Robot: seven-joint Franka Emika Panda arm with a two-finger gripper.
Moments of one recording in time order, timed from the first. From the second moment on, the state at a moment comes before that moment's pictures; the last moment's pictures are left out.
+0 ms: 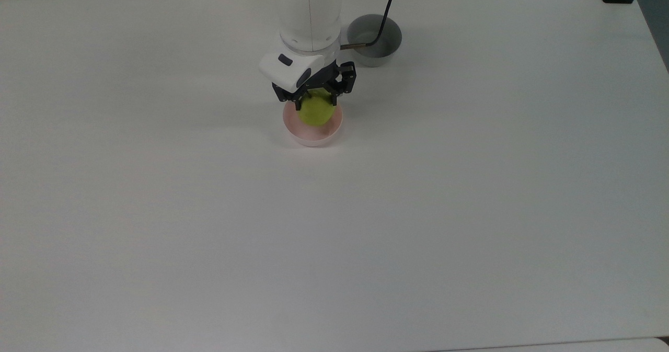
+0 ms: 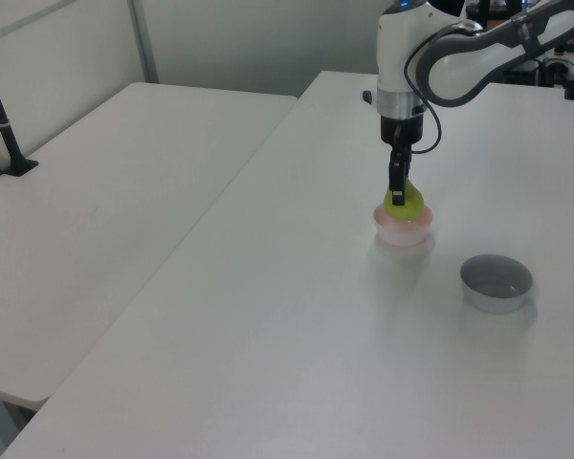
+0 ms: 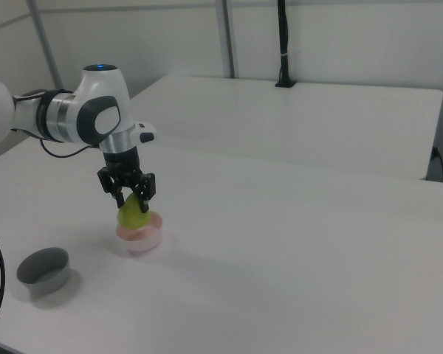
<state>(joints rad) 0.13 0.21 0.00 -1.89 0.01 2.06 -0.04</state>
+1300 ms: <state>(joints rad) 0.12 0.22 0.01 -1.89 -0.04 2.08 0.05</state>
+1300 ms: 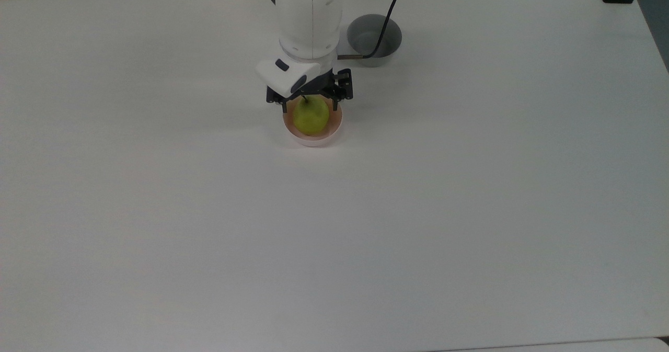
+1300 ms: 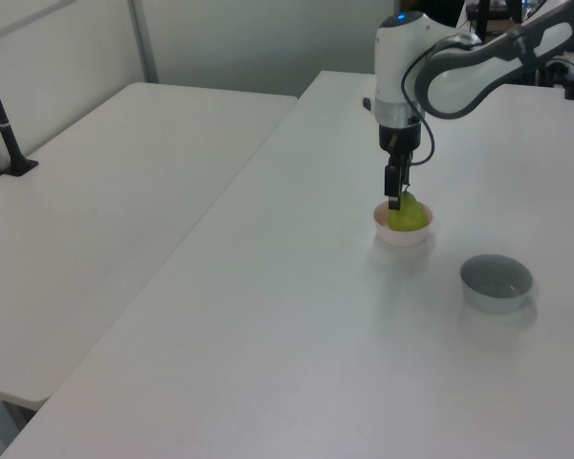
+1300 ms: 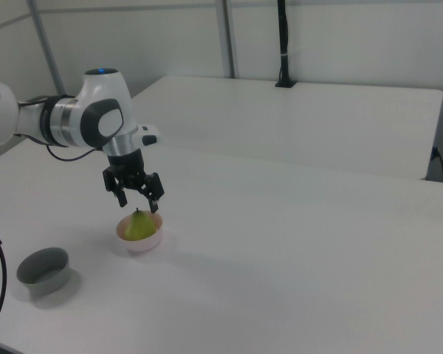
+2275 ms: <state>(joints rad) -0.03 0.02 0.00 -1.63 -0.04 1.70 0.06</state>
